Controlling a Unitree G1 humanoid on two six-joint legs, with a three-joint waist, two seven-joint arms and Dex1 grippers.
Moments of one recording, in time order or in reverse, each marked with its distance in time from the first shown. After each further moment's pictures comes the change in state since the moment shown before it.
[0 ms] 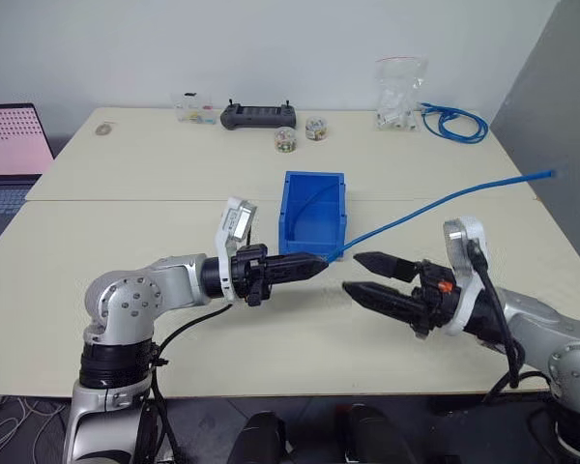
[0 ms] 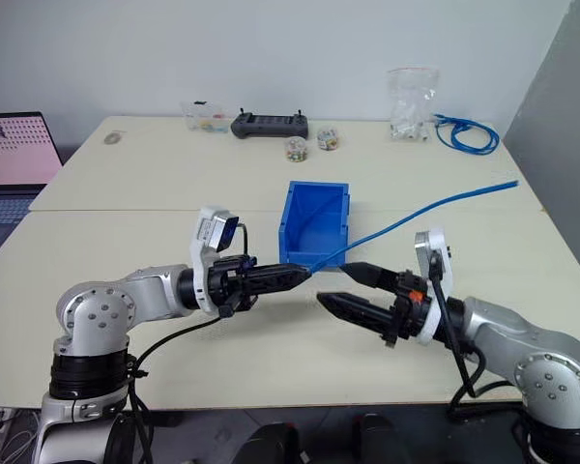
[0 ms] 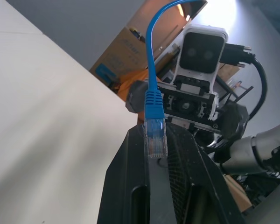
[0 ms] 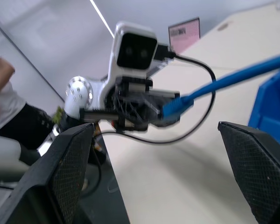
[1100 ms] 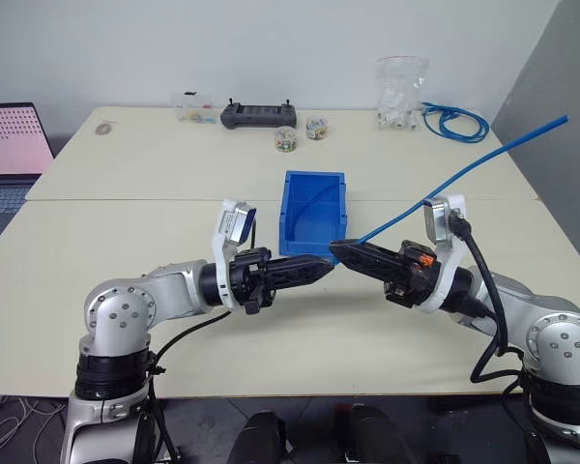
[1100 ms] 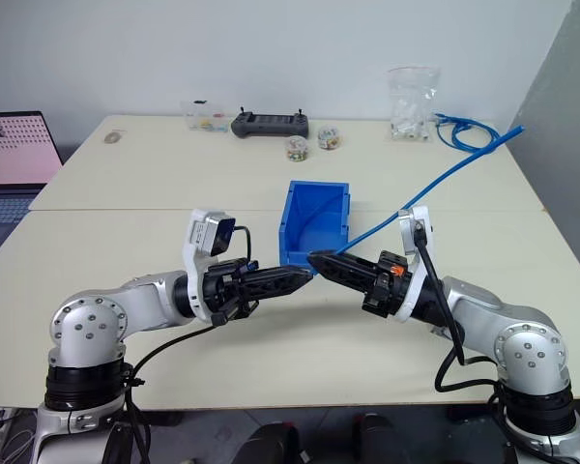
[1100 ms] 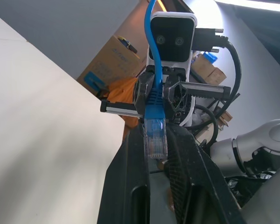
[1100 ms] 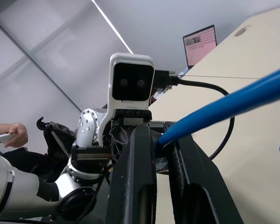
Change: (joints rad) left arm 0.049 0.011 -0.024 -0.061 -0.098 -0.066 0.067; right arm -0.082 0.011 0.073 0.084 0.104 -0.022 -0.086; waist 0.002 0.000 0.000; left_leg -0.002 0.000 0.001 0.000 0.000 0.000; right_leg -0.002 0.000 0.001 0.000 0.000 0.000
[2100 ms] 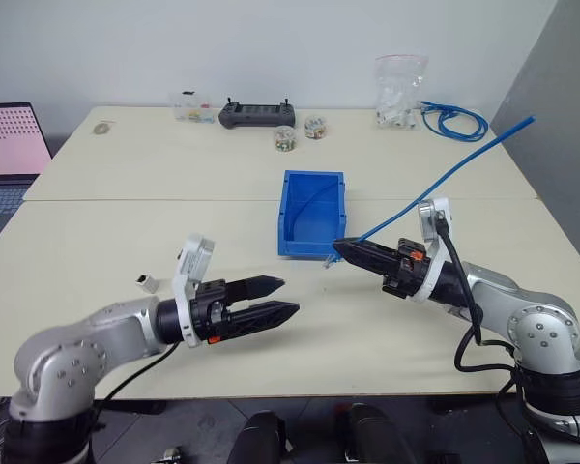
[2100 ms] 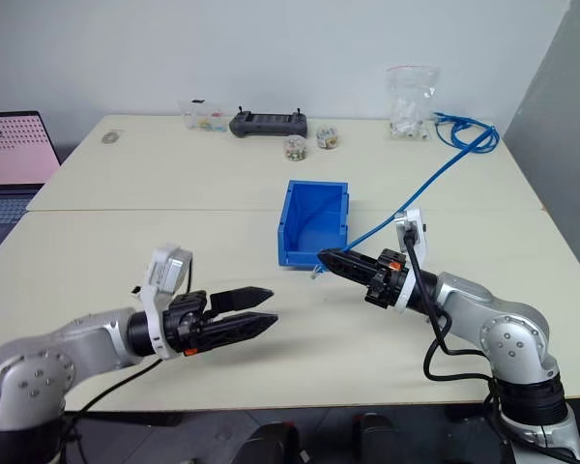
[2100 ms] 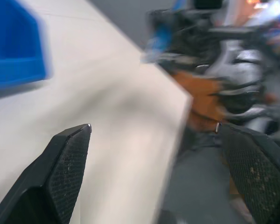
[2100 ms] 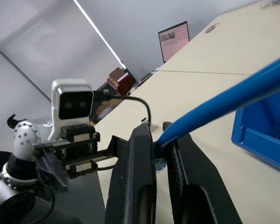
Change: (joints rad) left arm 0.426 0.133 0.100 -0.257 0.205 -0.216 0.109; right arm -0.014 0.007 0.042 0.106 -0.244 -0.044 0.130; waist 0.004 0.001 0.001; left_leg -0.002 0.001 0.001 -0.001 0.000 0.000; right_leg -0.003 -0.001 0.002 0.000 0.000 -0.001
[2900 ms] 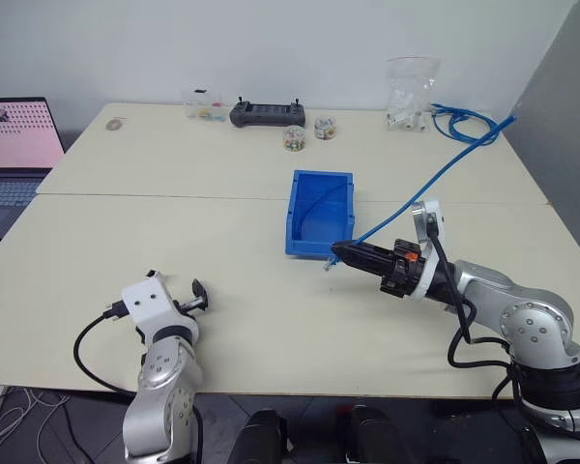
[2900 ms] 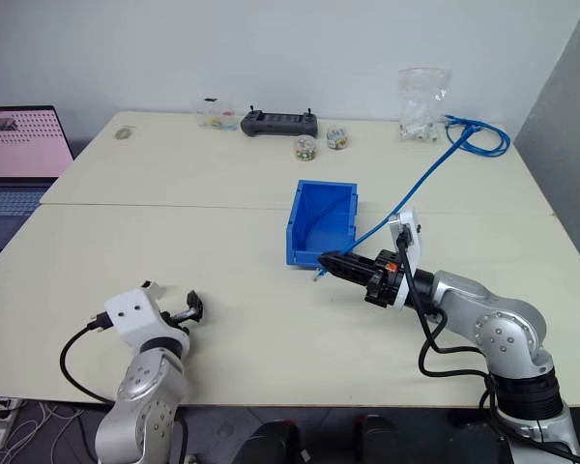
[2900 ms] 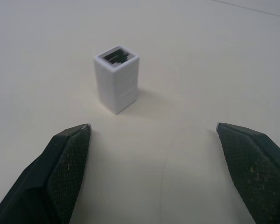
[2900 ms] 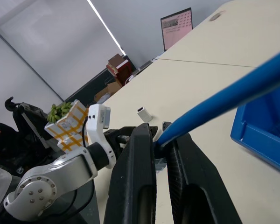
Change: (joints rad) left arm 0.029 -0.592 0.015 0.176 0.842 -0.431 0.920; right arm -0.023 0.004 0.013 0.028 -0.092 0.020 0.062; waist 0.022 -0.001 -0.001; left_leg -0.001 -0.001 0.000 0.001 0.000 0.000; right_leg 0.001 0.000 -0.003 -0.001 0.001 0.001
